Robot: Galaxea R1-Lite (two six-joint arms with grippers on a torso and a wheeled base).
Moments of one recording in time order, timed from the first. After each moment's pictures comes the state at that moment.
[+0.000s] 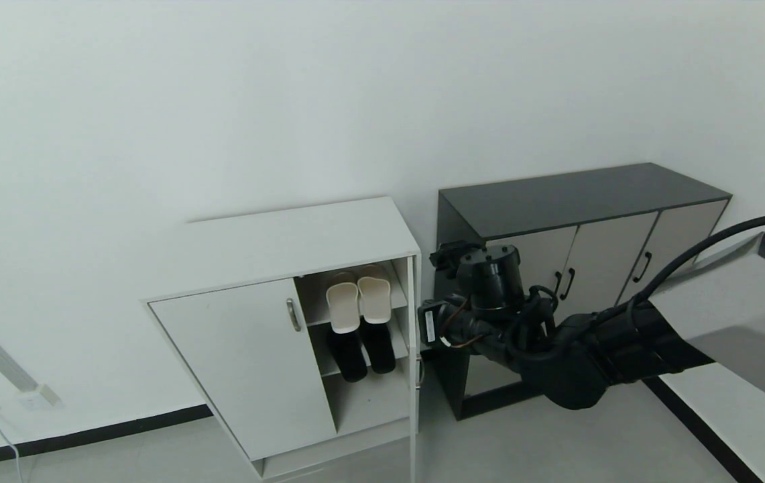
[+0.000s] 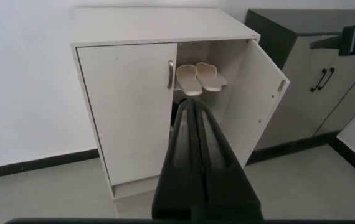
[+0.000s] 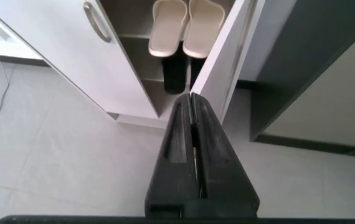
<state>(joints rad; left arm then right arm) 0.00 0.00 0.00 0.00 0.01 -0.08 0.74 2.14 -1.22 -0.58 -0.20 0.16</state>
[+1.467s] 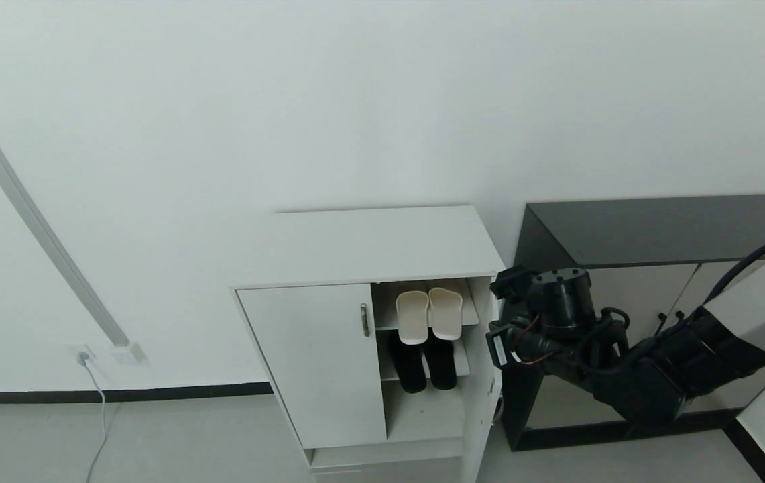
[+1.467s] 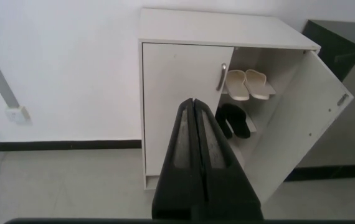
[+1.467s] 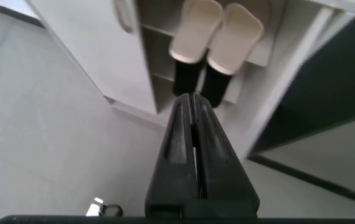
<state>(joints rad) 0.00 0.00 0.00 0.00 0.01 -0.08 0.57 2.06 -0.91 -0.70 -0.19 -0.04</state>
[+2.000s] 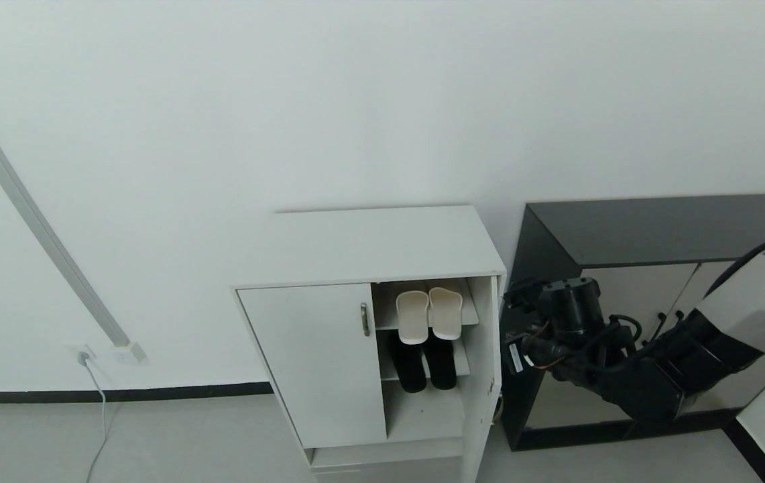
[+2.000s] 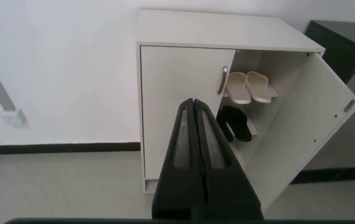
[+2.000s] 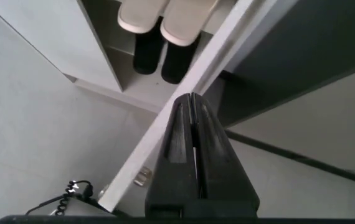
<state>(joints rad) 0.00 0.00 0.00 0.00 0.01 -0.08 0.50 2.10 -0.88 -0.70 -0.19 -0.05</state>
